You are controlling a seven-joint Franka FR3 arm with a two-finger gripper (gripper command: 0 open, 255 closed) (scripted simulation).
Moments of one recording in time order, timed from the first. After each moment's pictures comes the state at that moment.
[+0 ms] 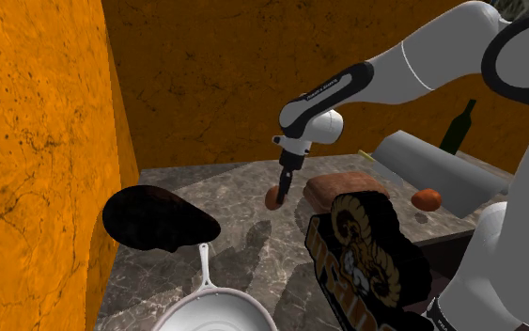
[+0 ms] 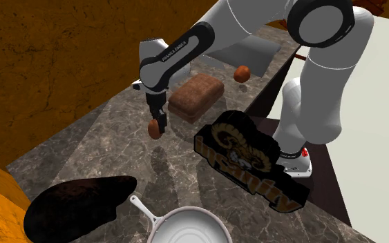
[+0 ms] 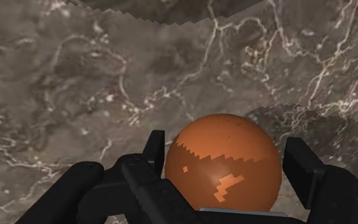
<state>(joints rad) 0.22 0.13 -0.28 -2.22 0.45 2.24 -1.01</state>
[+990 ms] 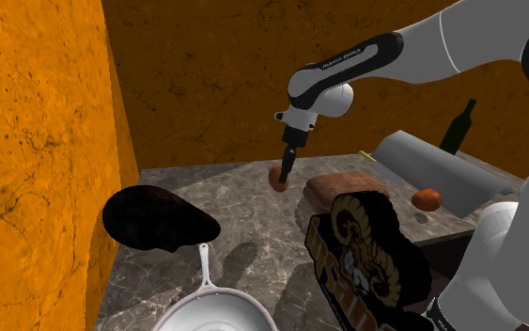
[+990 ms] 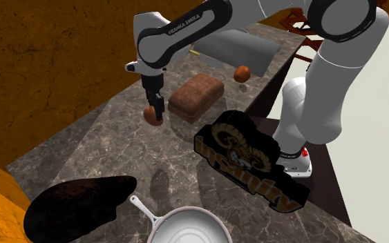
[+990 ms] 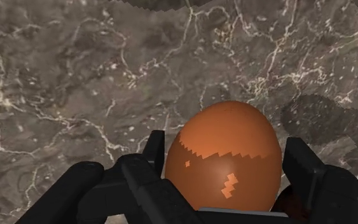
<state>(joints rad) 0.22 0.01 -0.29 -2.15 0.36 2.08 -0.91</state>
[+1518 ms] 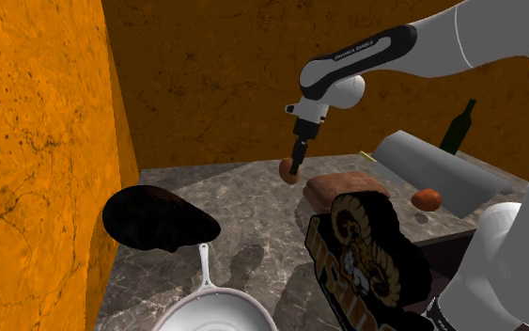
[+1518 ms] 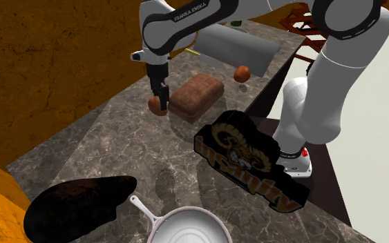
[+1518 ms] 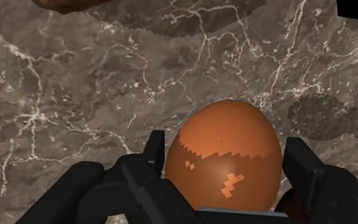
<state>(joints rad) 0.19 -0.03 -0.33 -2.14 0.33 2.01 -0.95</state>
